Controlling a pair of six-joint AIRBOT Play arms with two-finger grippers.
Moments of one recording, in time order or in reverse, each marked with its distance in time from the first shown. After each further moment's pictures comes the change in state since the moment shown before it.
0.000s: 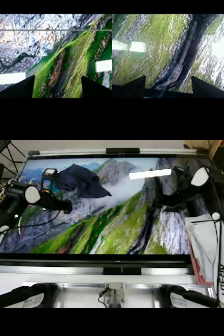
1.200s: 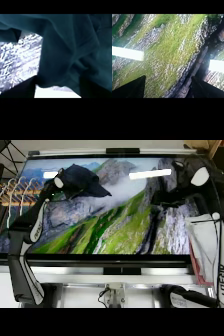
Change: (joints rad) left arm 0.175 -0.892 0.715 -0.399 0.299 -0.160; right arm 0.000 0.000 0.000 0.027 -0.095 -0.103
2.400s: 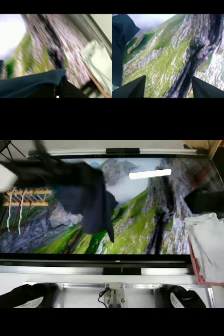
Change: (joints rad) left arm -0.475 0.941 -0.438 -0.149 -0.079 0.239; right arm 0.000 0.575 0.001 -0.150 0.139 0.003
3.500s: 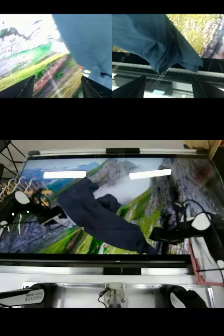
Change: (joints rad) left arm 0.633 -0.170 -0.454 0.153 -0.205 -0.101; right arm 0.000 -0.162 -0.611 0.226 -0.137 0.064
